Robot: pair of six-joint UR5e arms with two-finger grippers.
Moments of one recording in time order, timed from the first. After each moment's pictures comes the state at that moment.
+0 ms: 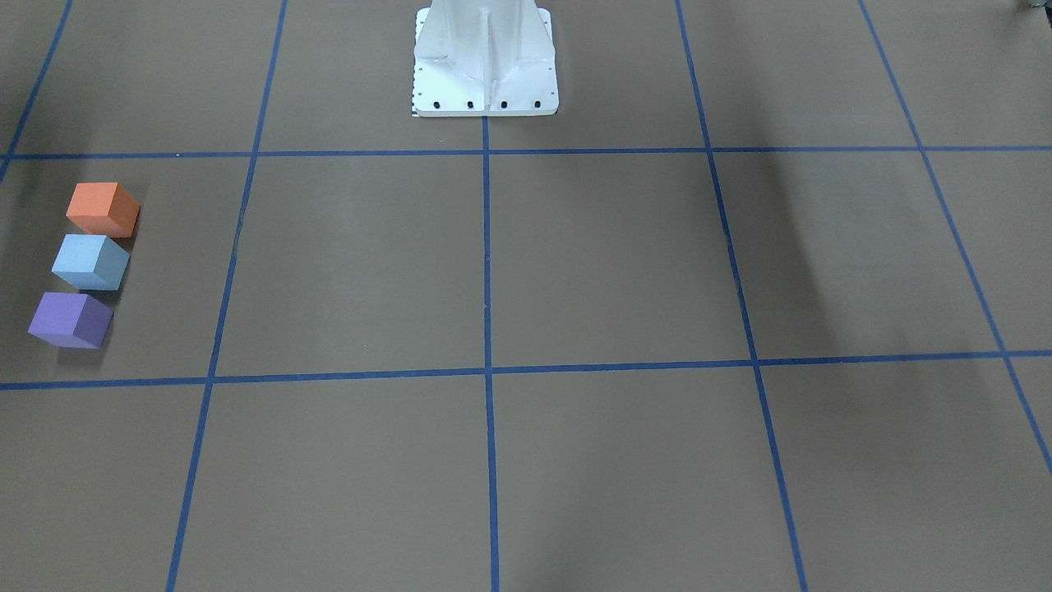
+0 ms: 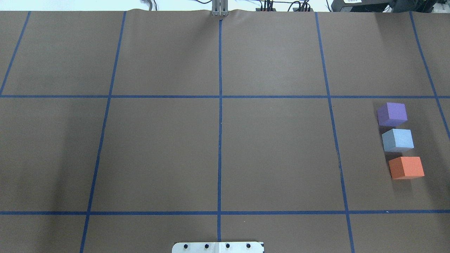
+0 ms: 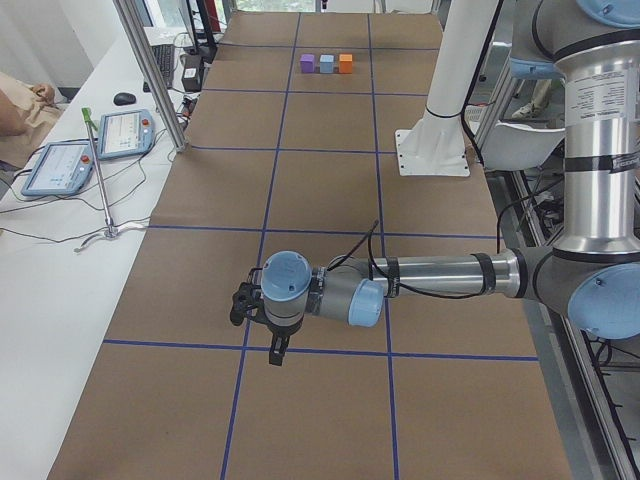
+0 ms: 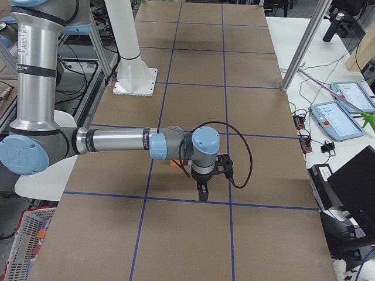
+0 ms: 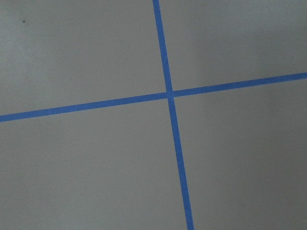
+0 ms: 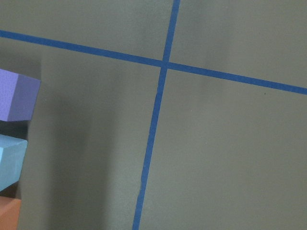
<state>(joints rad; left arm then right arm) -1.56 -1.46 -1.61 -1.83 -2.40 0.01 1.54 -1.69 1.76 -1.62 2.29 -0.10</state>
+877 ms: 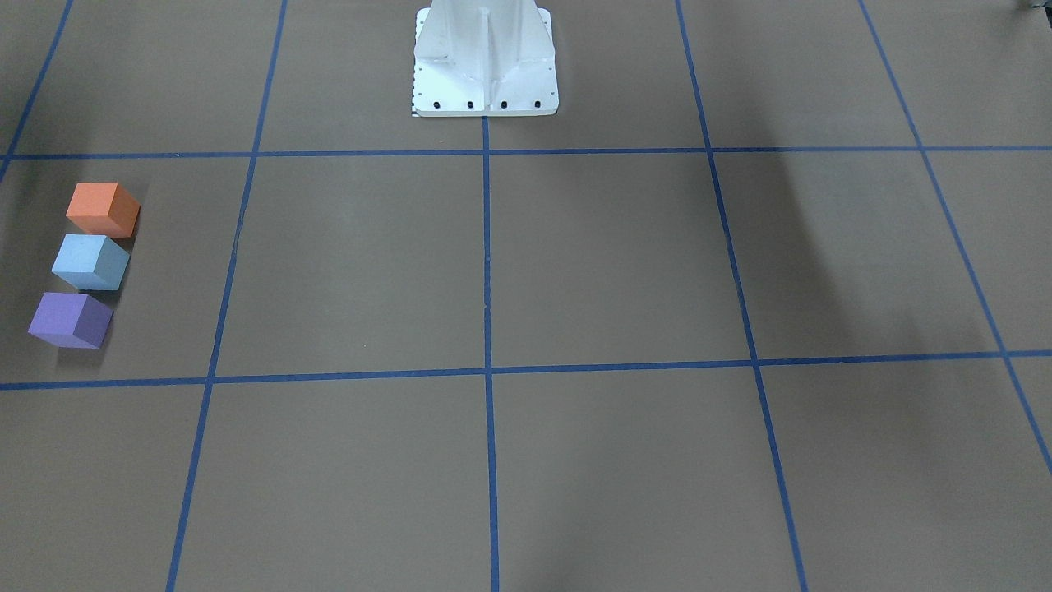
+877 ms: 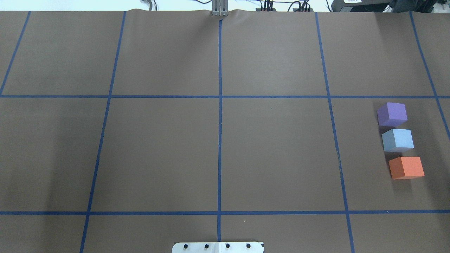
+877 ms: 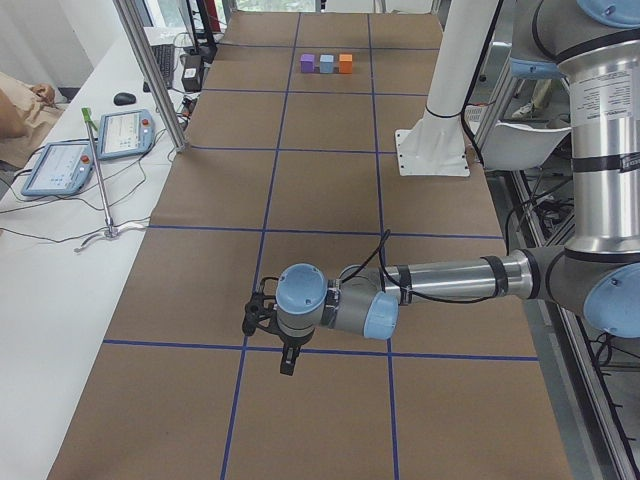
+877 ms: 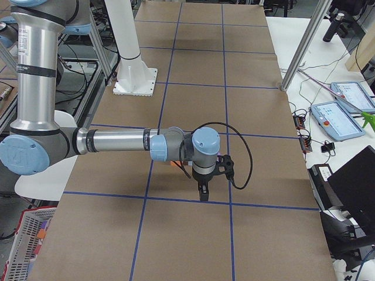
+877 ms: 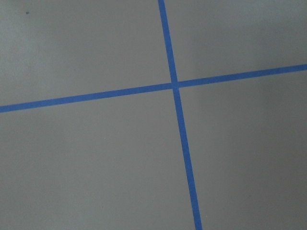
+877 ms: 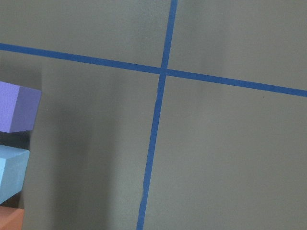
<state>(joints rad) -1.57 -1.40 -1.61 -1.89 -2.39 0.01 1.54 -1.69 1.75 -1.59 2.29 -0.08</state>
